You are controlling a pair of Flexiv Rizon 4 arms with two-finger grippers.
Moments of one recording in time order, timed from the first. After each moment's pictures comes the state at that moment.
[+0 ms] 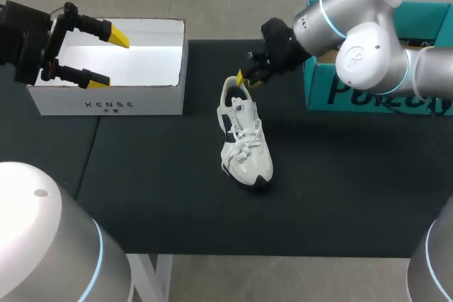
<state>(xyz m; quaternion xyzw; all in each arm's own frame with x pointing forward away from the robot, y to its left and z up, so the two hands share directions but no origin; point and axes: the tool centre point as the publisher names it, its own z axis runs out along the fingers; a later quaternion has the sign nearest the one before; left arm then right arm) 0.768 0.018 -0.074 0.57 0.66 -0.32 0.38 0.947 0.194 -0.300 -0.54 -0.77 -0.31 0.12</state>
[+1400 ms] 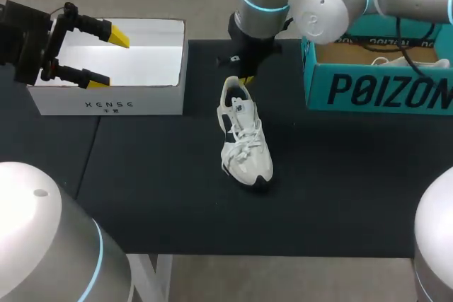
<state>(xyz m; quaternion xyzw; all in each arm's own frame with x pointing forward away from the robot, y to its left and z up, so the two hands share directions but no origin) 0.768 0.018 -0.074 0.57 0.66 -0.32 0.38 0.950 0.199 -0.304 -0.58 -0.80 -0.11 -0.04</state>
